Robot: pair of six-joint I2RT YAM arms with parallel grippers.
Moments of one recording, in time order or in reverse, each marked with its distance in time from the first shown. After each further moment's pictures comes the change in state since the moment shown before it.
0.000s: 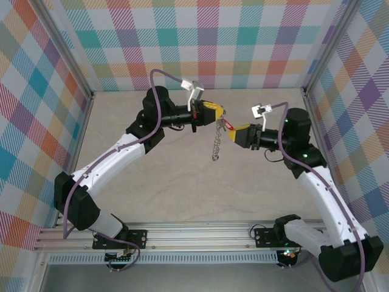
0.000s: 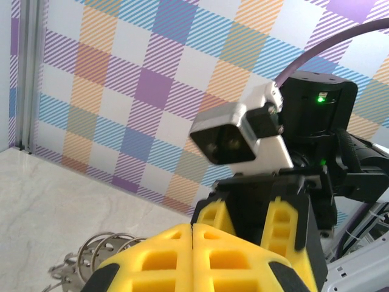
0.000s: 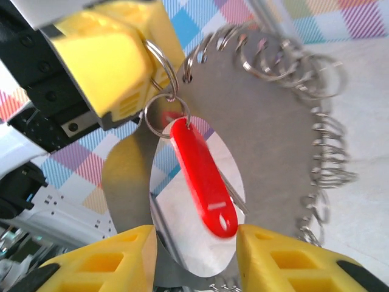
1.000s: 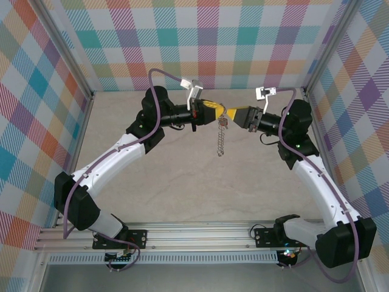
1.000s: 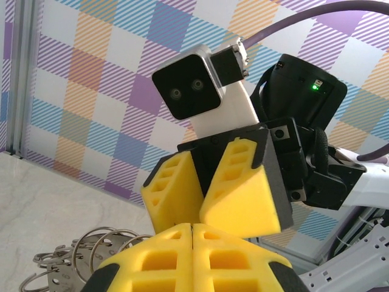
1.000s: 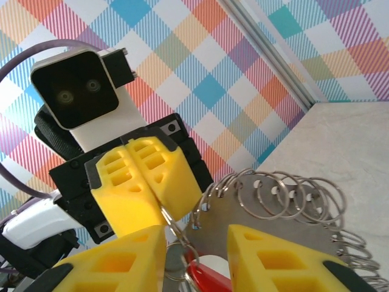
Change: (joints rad) left arm 0.000 0.000 -0.002 0.034 0.011 -0.042; right arm 0.010 0.137 0.022 0.456 0.005 0.328
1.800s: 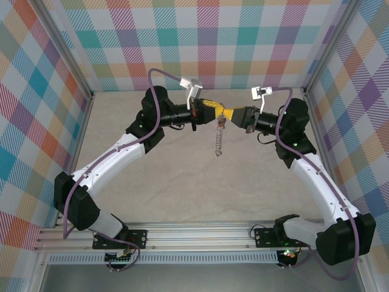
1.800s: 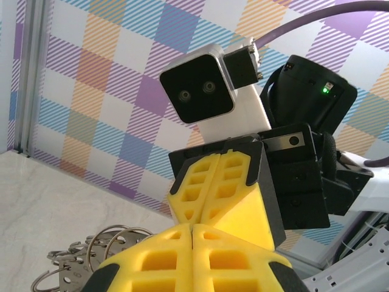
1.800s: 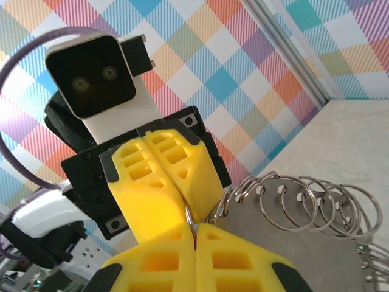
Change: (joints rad) left arm -0.001 0.000 0.001 -0.013 -0.024 0.000; right arm 0.028 0.024 0.023 -0.007 -0.021 -0.024
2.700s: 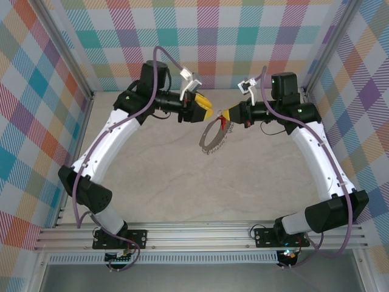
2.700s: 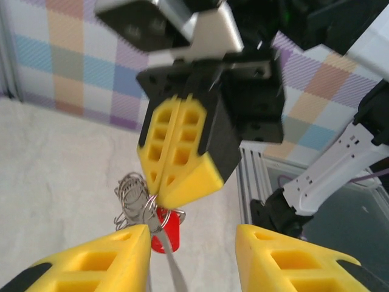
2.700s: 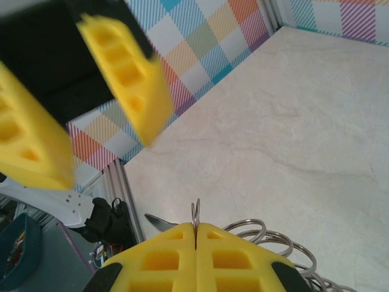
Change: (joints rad) left arm 0.133 0.185 0.511 -0.887 0.243 0.532; right arm -0.017 0.270 0.538 -0.980 0.008 -0.769
